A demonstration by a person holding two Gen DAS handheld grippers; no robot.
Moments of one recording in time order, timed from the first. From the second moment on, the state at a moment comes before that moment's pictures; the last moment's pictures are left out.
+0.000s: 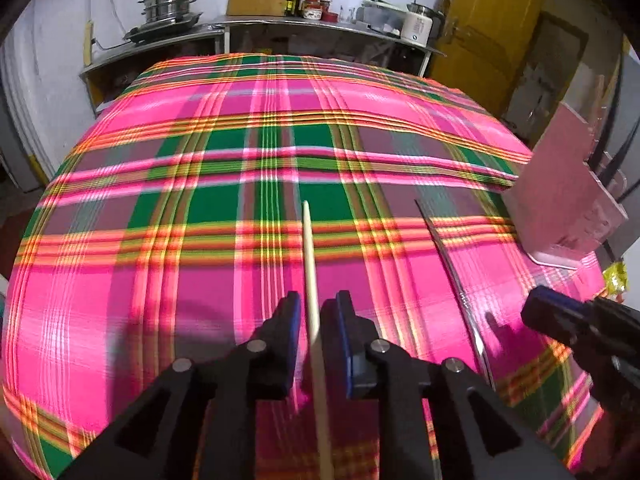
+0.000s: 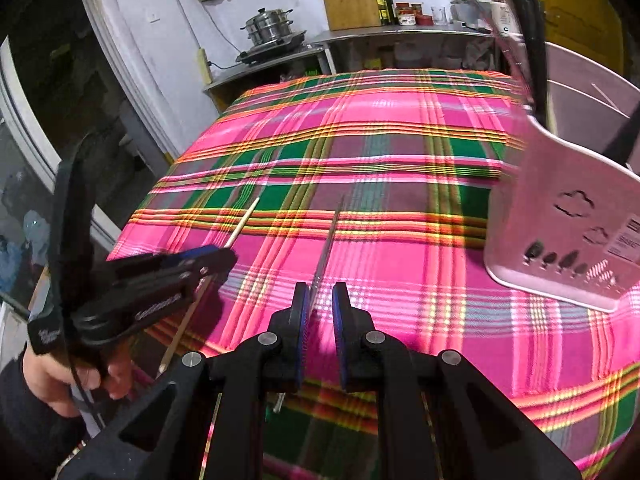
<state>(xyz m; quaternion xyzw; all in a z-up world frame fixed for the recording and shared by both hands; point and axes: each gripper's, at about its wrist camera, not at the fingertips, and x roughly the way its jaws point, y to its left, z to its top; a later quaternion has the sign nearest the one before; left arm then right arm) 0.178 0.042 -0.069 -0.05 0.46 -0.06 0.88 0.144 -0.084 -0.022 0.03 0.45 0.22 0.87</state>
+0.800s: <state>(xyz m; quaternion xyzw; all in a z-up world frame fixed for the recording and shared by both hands) 0.222 0.051 -0.066 -0.04 0.46 -0.08 0.88 0.185 -0.043 -0.044 -0.01 0.48 0.20 0.86</state>
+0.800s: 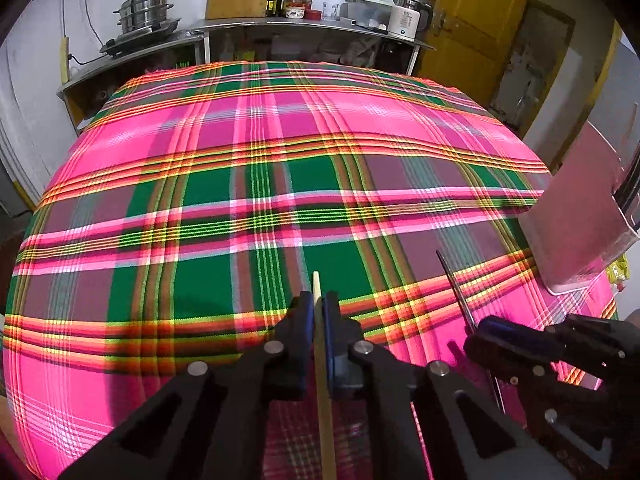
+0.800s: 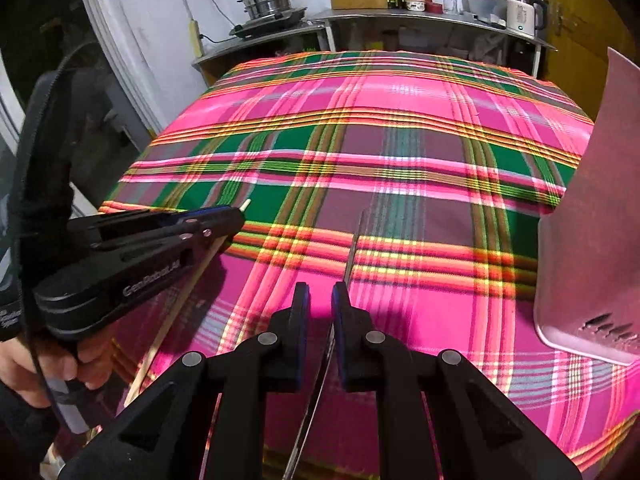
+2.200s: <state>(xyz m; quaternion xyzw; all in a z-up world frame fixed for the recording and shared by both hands) 0.154 0.047 0.083 -0.04 0.34 -0.12 0.93 0.127 -0.086 0.061 0.03 0.37 0.21 0.90</state>
